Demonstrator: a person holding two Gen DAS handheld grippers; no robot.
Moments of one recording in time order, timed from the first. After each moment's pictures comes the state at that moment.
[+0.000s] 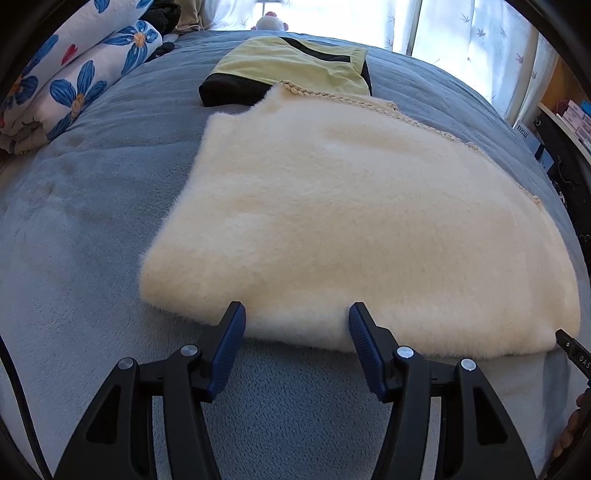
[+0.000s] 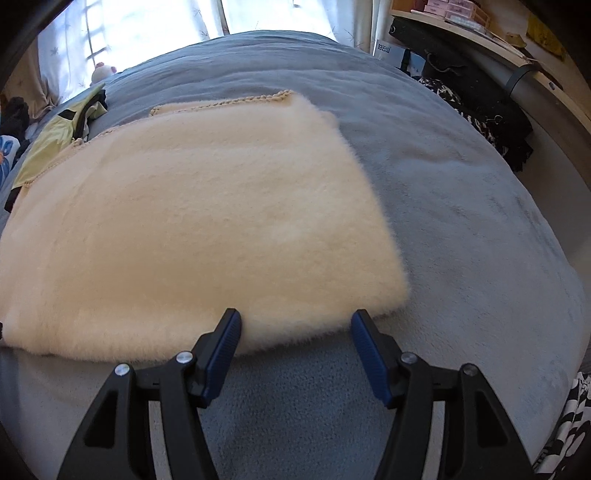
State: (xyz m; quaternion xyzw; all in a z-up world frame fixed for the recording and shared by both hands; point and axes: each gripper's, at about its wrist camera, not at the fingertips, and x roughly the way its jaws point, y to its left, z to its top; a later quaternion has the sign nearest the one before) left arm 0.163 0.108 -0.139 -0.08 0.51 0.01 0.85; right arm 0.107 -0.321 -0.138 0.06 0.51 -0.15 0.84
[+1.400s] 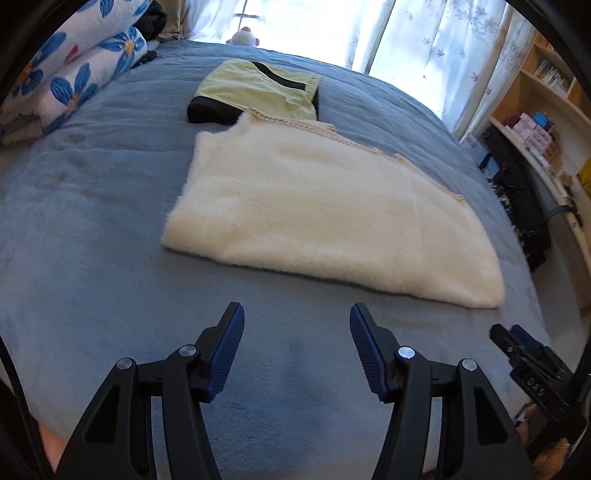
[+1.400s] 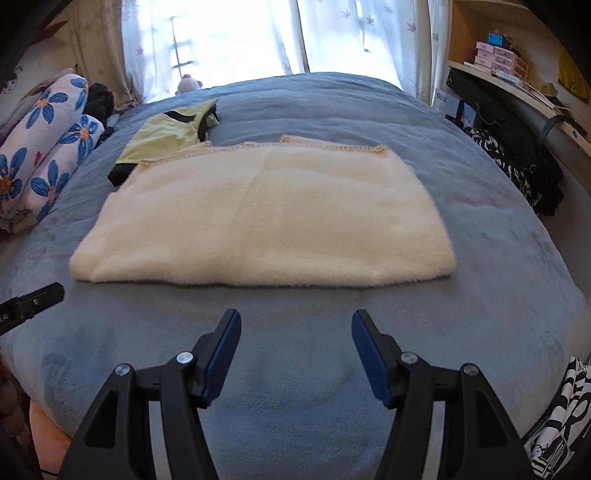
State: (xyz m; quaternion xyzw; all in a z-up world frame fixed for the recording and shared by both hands) left arm 0.068 0.117 -0.067 -0.13 0.49 -0.08 0.86; right arm 0.014 -0.216 -0.063 0.03 0.44 -0.03 0.89
